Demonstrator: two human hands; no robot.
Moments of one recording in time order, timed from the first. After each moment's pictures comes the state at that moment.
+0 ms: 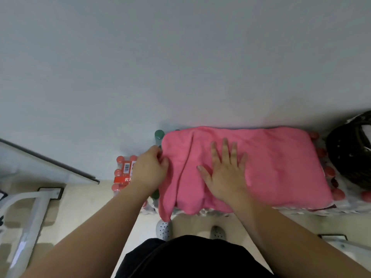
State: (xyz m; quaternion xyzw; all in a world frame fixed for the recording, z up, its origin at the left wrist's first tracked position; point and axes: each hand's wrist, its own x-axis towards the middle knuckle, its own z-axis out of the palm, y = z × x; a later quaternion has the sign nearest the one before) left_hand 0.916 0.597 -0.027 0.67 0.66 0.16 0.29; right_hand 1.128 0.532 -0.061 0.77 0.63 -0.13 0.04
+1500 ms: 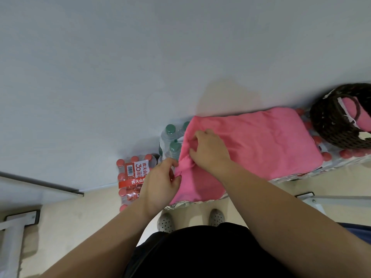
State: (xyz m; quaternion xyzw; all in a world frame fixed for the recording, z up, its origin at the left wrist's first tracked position) left_hand 0.835 0.581 -0.060 0.79 0.47 0.17 0.35; right_hand 1.019 0.587 -0.022 0.81 0.57 -0.16 -0.07
